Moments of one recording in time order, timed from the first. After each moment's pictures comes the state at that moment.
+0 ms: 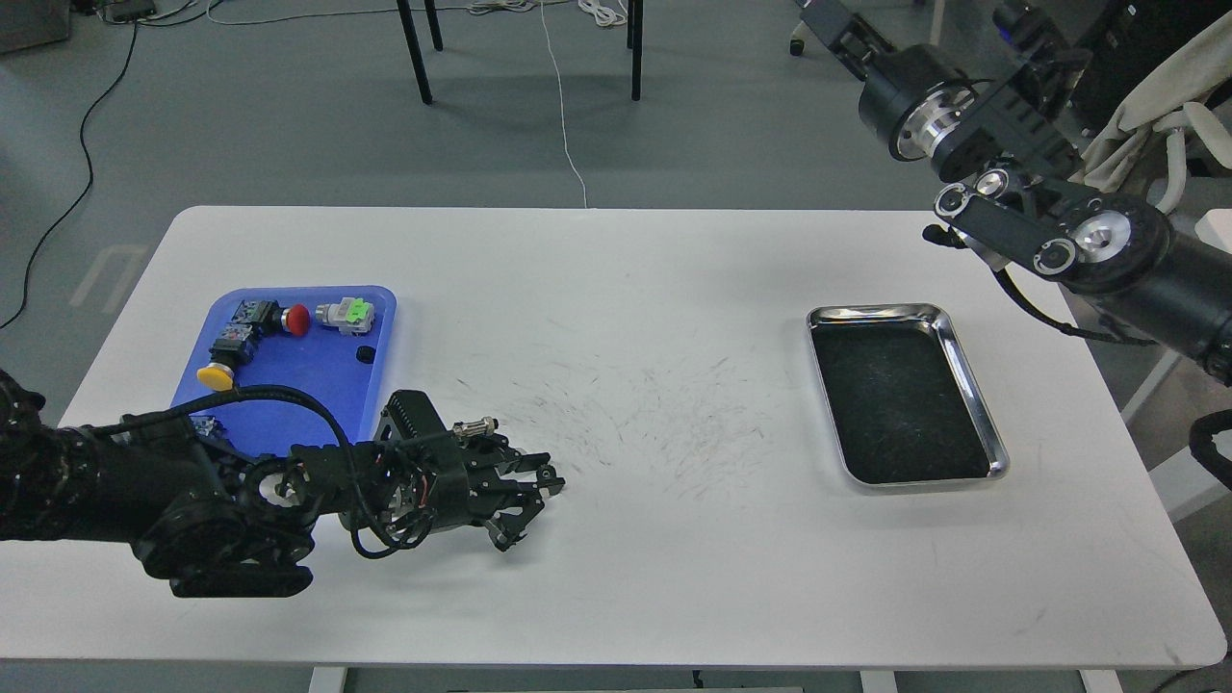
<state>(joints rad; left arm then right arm) -1.14 0.32 0.75 -1.17 1.47 0.49 -0.14 1.25 -0.33 0.06 0.71 -0.78 -0.27 0.26</state>
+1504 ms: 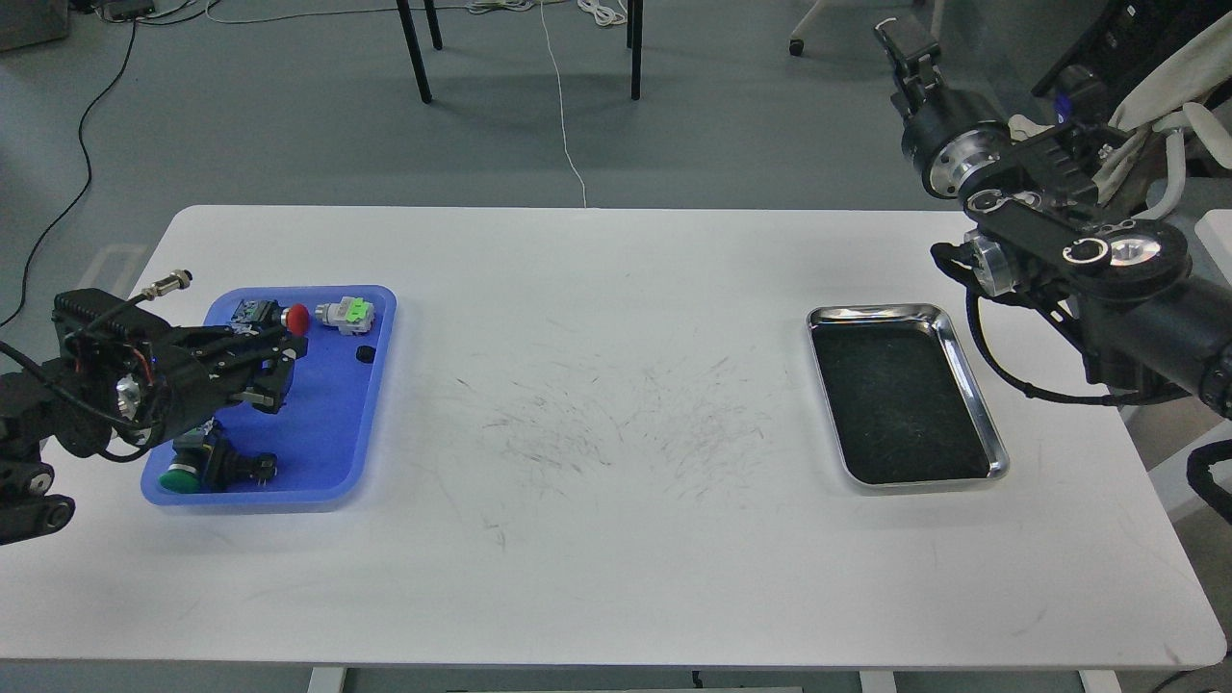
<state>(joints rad) -1.18 0.82 0.66 -1.17 1.27 0.46 -0.21 1.17 -0.34 0.08 0.65 -0.32 -0.26 0.23</state>
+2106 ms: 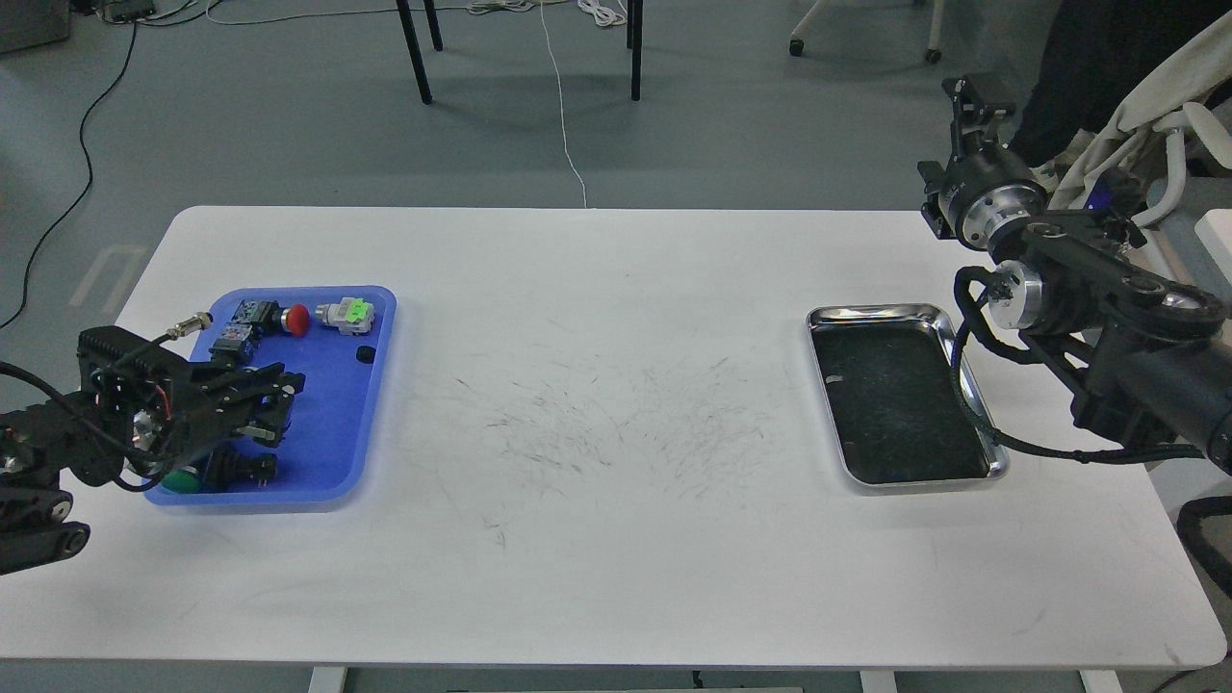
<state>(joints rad) -1.06 0.73 0.66 -1.02 1.27 0.46 -0.22 1.00 -0.36 0.34 0.66 -0.10 -0.19 0.24</state>
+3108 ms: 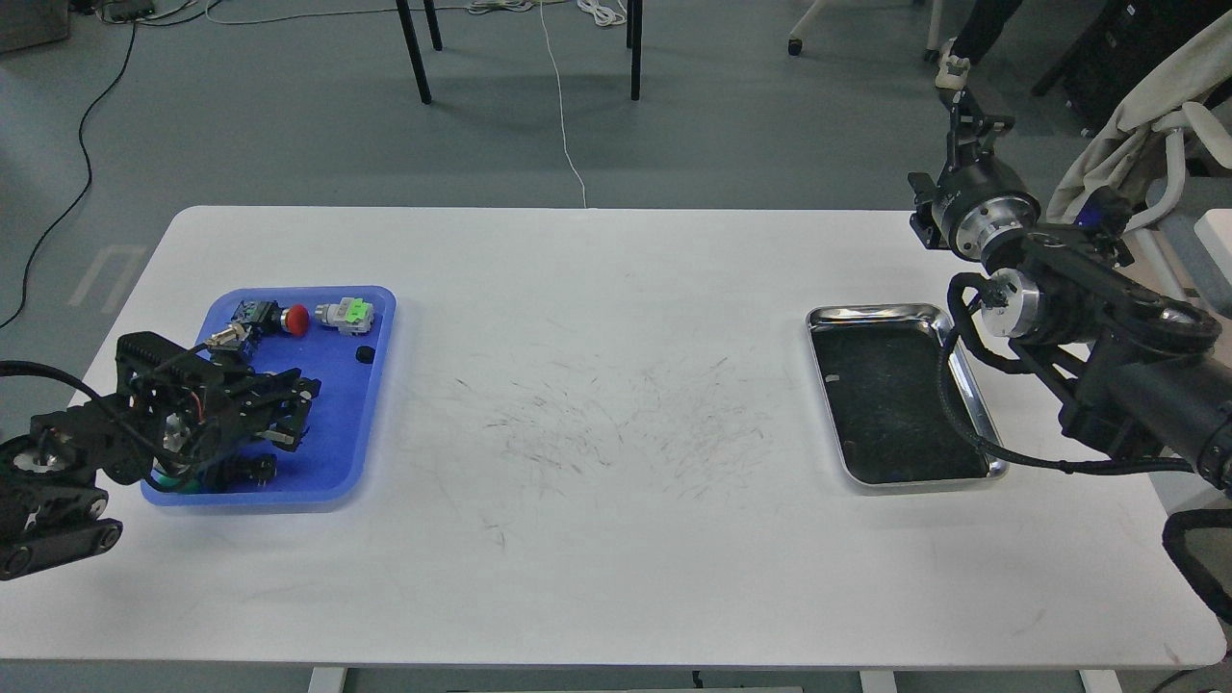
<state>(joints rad) -1.02 0.64 0.66 -0.91 1.26 0.45 -0.23 0.96 -0.35 0.41 0.68 -0.10 -0.17 0.24</state>
